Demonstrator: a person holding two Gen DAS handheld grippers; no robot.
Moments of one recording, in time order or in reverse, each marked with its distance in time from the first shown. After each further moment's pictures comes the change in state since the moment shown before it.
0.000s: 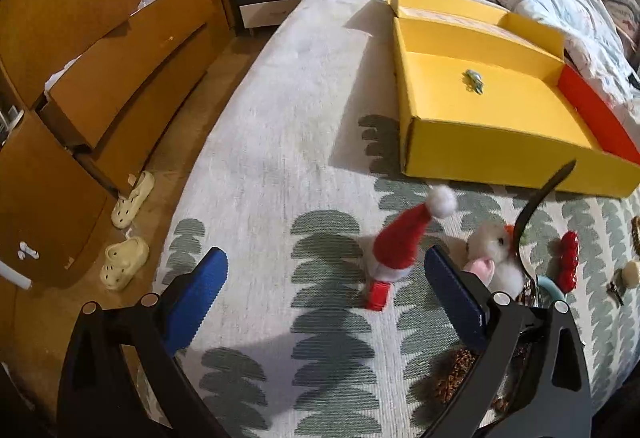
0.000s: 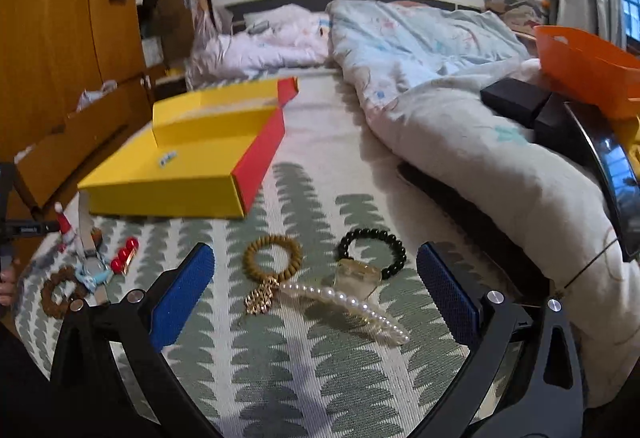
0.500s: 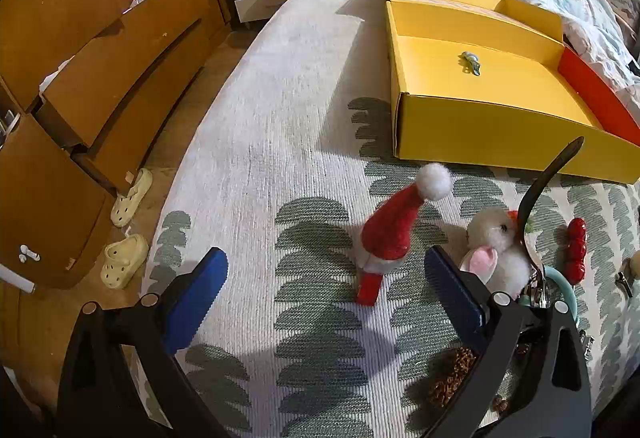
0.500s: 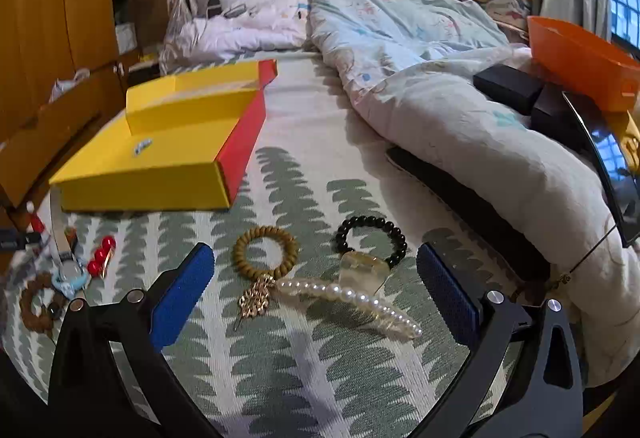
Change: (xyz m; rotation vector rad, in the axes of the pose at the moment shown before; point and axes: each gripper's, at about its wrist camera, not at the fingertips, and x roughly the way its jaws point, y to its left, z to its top) left arm 0.009 -0.007 -0.002 0.015 0.022 0.005; right arm 0.018 0.010 0.002 0.045 0.048 -0.102
